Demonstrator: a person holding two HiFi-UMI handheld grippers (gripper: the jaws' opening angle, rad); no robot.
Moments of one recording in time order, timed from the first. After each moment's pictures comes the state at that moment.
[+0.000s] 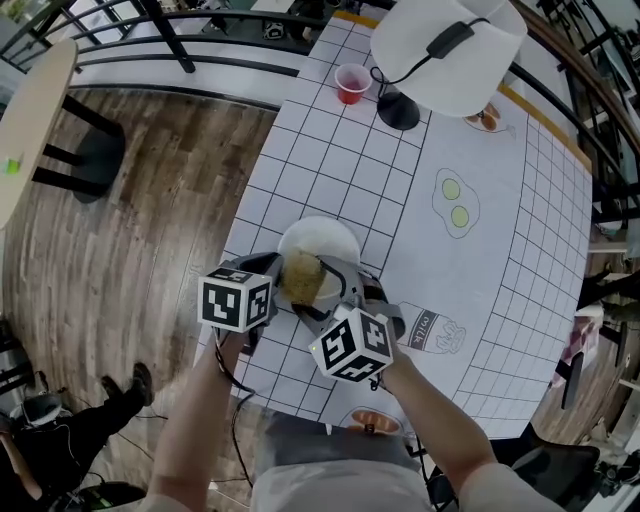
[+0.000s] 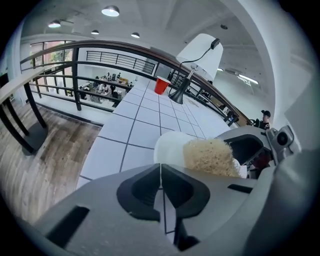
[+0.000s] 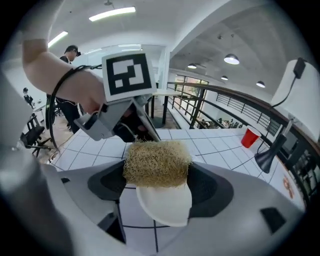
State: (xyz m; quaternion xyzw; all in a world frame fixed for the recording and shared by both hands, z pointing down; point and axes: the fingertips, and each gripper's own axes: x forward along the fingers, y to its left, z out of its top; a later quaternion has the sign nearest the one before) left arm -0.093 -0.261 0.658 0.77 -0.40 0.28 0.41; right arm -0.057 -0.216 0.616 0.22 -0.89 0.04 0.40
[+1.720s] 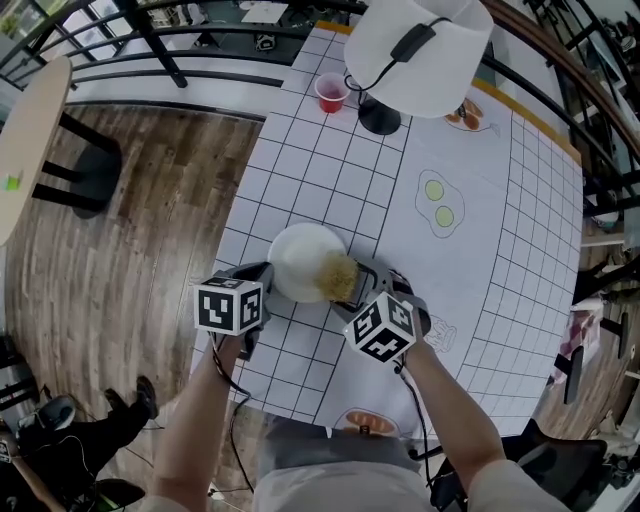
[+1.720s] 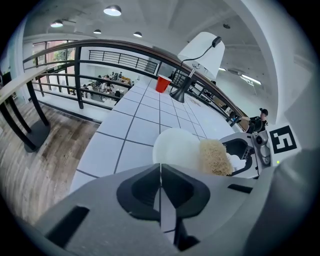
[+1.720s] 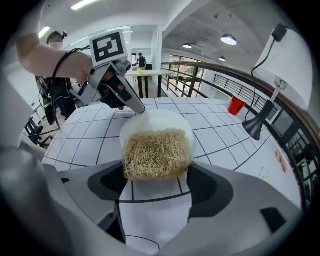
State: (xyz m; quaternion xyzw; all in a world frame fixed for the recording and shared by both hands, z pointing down) left arm -0.089 -0.255 0.665 0.76 -0.41 0.29 0.42; right arm 0.041 -0.218 0.660 0.24 -0.84 0.09 0.48
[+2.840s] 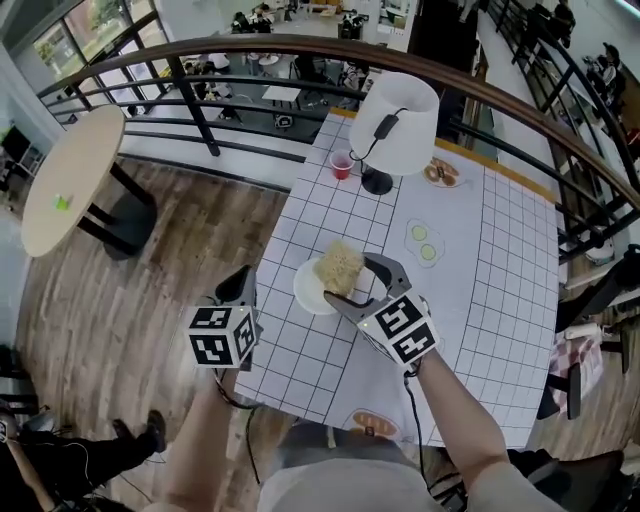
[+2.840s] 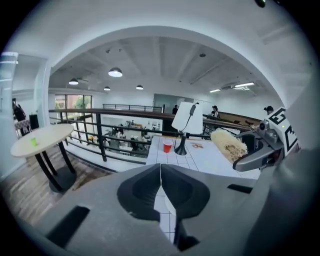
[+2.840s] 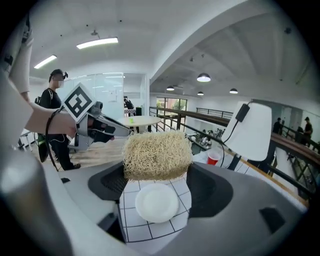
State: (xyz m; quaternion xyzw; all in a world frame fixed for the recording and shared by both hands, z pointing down) left arm -0.154 -0.239 0.434 0.78 -0.56 0.17 0.20; right arm 0.005 -0.224 0.429 0.33 -0.91 0.07 0.26
